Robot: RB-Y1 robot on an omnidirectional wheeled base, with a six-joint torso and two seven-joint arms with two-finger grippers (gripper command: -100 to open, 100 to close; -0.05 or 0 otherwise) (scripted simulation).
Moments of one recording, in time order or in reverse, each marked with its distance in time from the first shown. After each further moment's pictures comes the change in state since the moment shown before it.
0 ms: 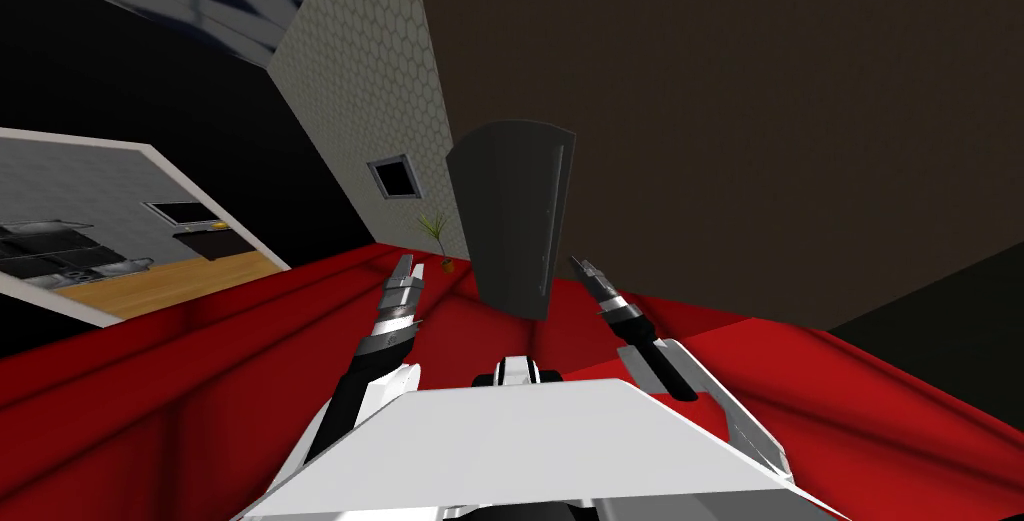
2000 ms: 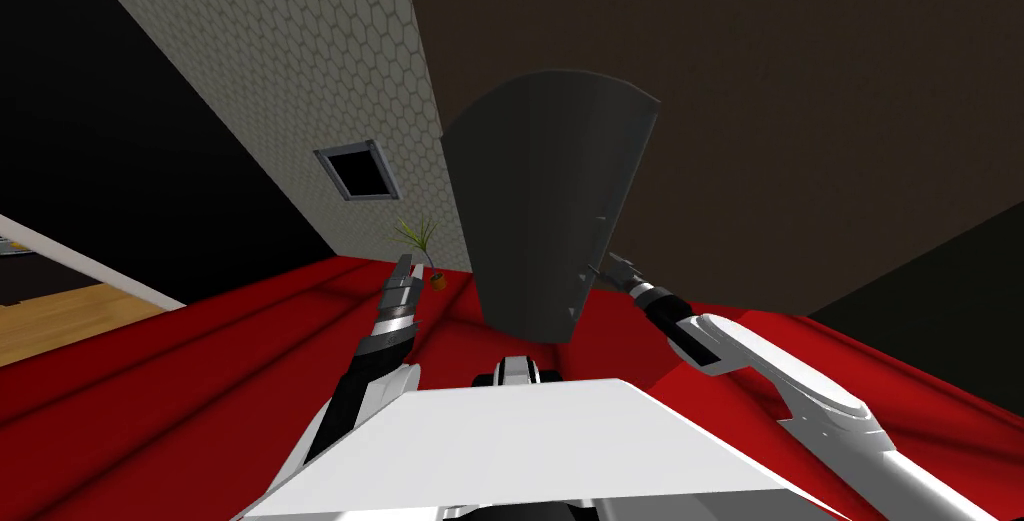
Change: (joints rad) left arm 0.000 0.000 0.000 0.000 0.000 0.000 0.000; right arm -0.017 -0.422 -0.161 0.163 0.359 0.183 0.314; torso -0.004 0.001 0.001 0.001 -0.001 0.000
